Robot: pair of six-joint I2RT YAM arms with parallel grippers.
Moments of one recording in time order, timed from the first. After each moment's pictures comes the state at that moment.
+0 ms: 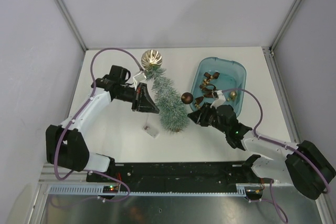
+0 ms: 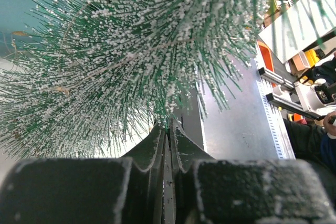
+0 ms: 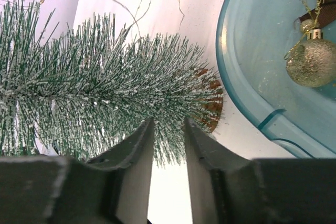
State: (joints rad) left arm -0.25 1.40 1.12 -0.86 1.41 0.51; right arm 0.70 1.12 0.37 0.43 -0.06 0.83
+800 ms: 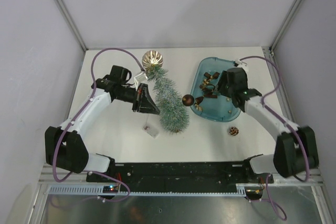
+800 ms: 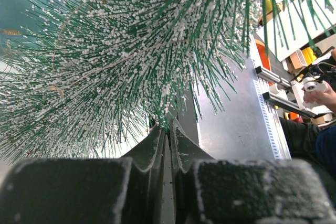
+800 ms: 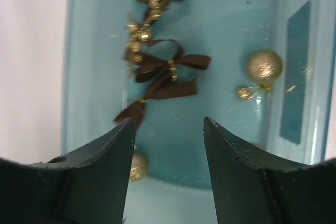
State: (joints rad) left arm -0.27 1.38 1.12 -0.86 1.40 0.47; right arm 0.31 1.29 0.90 -0.21 0.18 0.57
